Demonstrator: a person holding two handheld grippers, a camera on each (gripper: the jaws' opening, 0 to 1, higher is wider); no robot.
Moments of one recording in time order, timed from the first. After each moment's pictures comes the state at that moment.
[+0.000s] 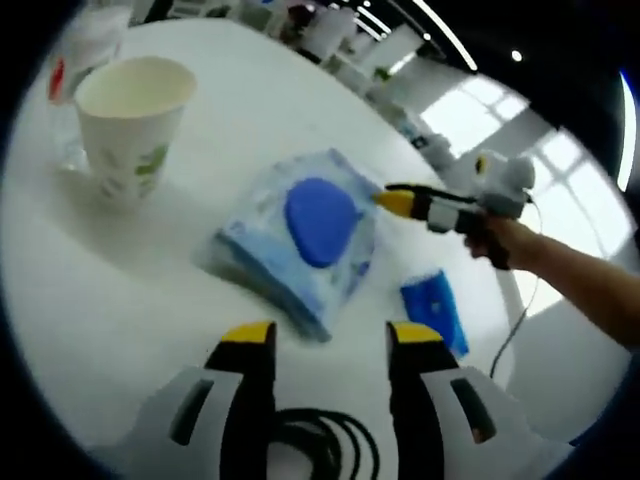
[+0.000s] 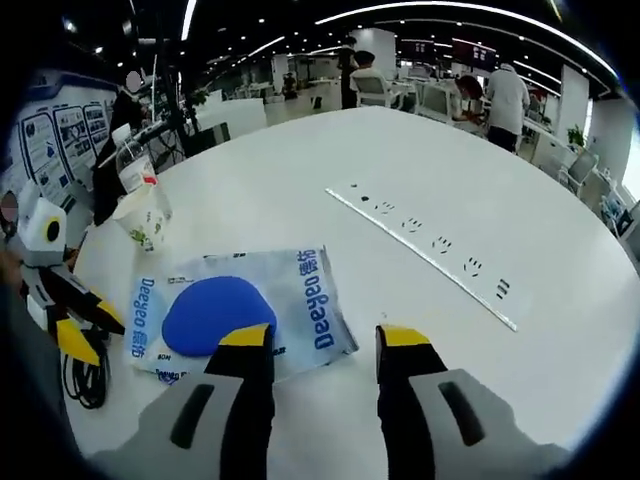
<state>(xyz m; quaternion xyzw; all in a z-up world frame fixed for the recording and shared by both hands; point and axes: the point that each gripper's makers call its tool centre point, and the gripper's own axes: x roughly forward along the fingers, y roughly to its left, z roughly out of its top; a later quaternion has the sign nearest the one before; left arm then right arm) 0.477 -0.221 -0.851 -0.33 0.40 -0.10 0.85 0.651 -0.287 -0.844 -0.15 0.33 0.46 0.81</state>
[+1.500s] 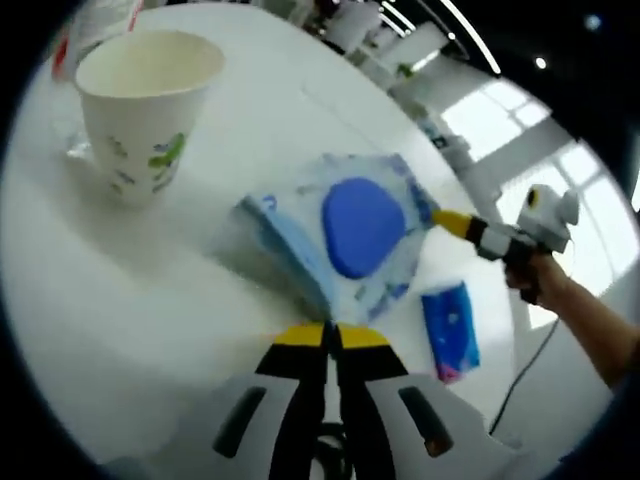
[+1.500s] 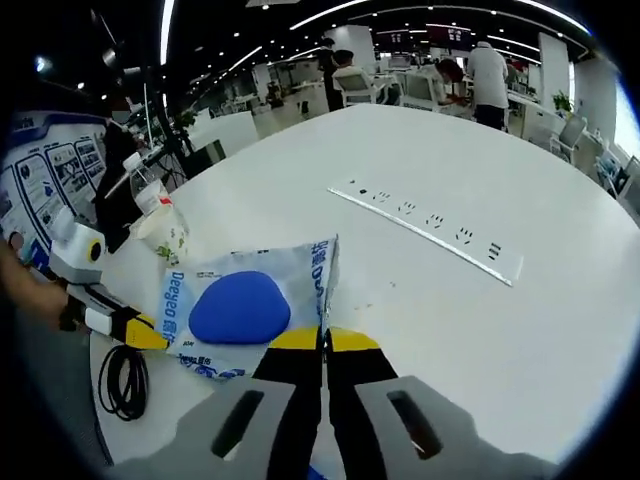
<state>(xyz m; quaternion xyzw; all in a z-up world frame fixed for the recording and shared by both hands) 0.483 -0.205 -0.860 -0.34 0.42 -0.07 0.84 0.618 -0.311 -0.818 -0.10 0.35 0.44 0.82</state>
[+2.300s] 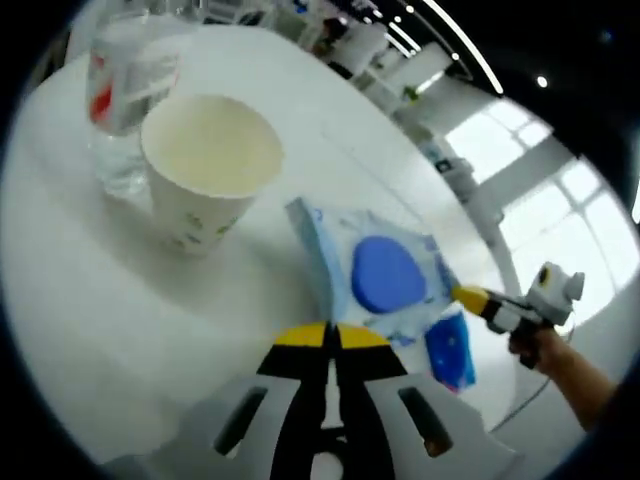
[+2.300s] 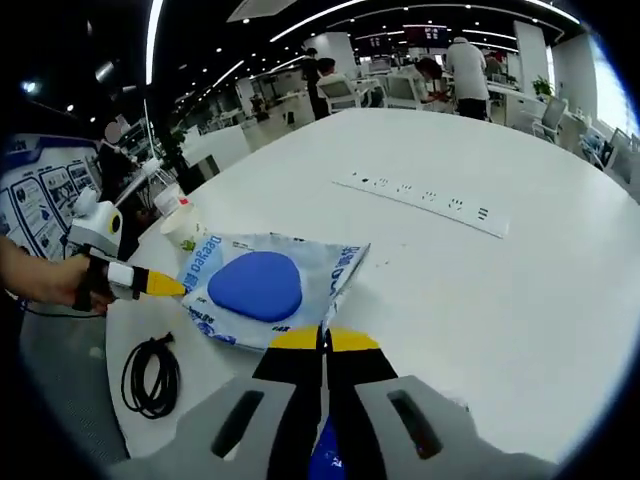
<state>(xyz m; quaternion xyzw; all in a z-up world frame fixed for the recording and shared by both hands) 0.487 -0.157 -0.841 -0.35 0.38 -0.03 0.85 0.564 -0.326 -0.818 -0.05 0.36 0.42 0.83</state>
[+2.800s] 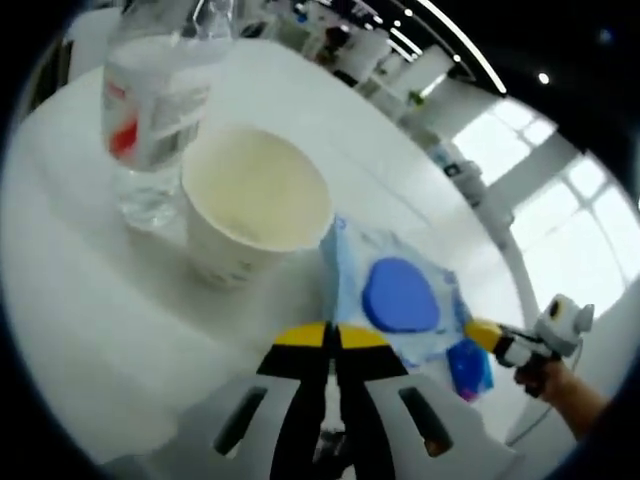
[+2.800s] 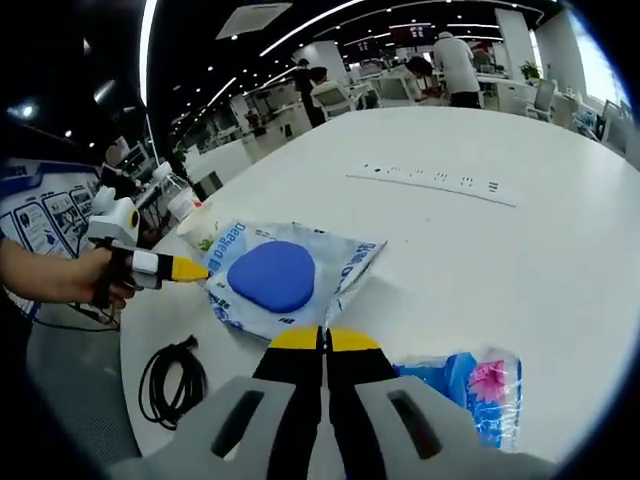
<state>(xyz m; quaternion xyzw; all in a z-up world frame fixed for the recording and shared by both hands) 0.493 -0.125 -0.847 -0.32 0.38 -0.01 0.87 0.538 -0.315 -0.830 0.00 0.36 0.42 0.84</state>
